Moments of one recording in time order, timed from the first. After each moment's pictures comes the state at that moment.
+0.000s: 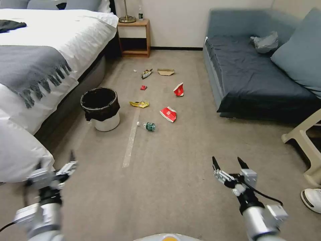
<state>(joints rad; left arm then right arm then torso) 1.80 -1.54 -0.91 -2.24 -0.32 -0.09 -0.08 -1.88 1.43 0.63 2.28 0.33 0.00 -0.14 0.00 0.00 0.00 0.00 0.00</state>
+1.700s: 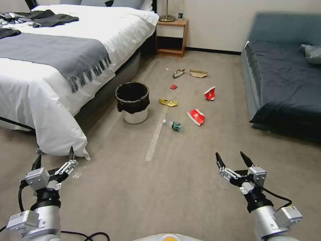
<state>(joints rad) 1.80 -1.55 -0.90 -2.24 -0.34 -0.11 -0.02 -1.84 1.40 0.66 2.24 0.37 0.06 -0.17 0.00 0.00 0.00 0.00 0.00</state>
